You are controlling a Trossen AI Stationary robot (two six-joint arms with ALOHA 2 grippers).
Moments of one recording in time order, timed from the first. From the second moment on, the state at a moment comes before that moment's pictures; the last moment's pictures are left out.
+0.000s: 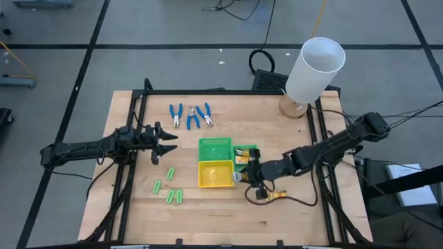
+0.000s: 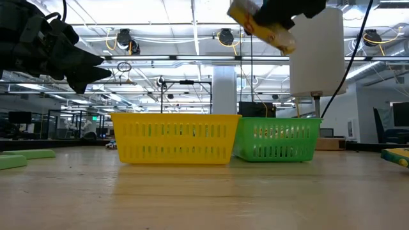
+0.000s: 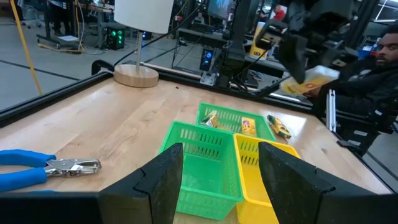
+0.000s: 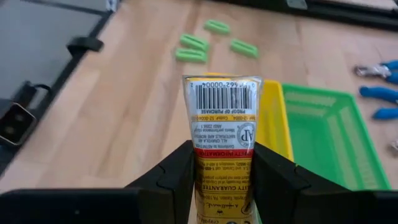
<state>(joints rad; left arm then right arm) 0.20 0.24 0.02 0.16 0.15 -0.19 0.38 1.43 0.97 -0.15 0.23 0.09</state>
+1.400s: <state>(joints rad) 0.20 0.24 0.02 0.16 0.15 -0.19 0.19 1.43 0.59 0.16 0.23 0.20</state>
